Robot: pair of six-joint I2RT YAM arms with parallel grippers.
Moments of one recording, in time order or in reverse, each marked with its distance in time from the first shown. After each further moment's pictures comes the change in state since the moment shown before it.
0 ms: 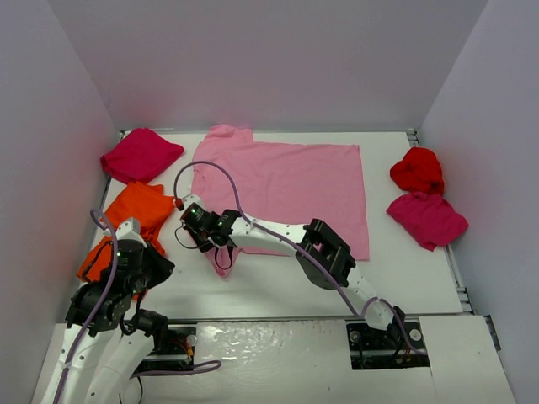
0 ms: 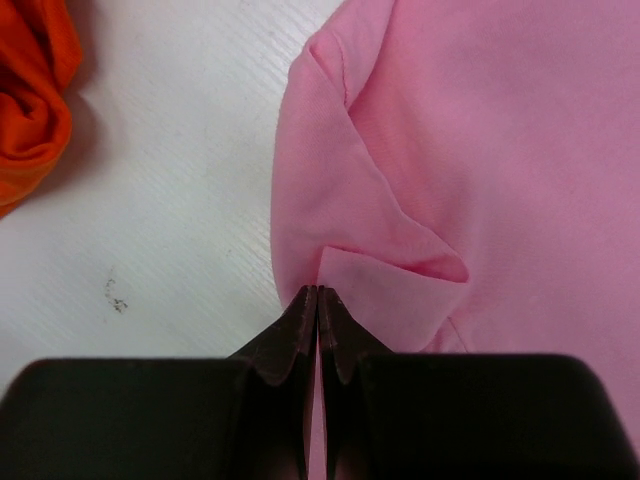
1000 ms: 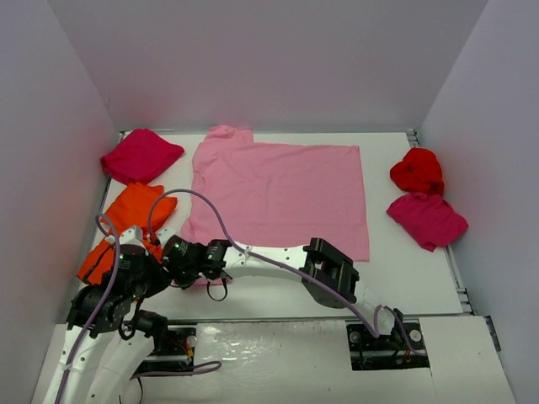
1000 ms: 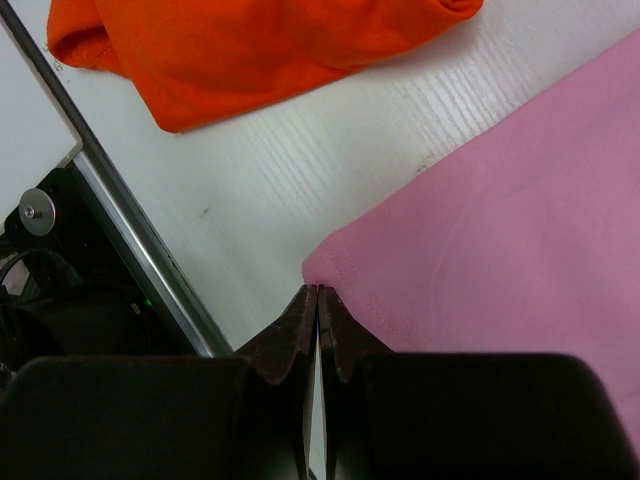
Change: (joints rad) left arm 0.001 -0.010 -0.017 -0.086 0.009 0.016; right arm 0.194 -0.090 -0.072 0.073 -0.147 0.051
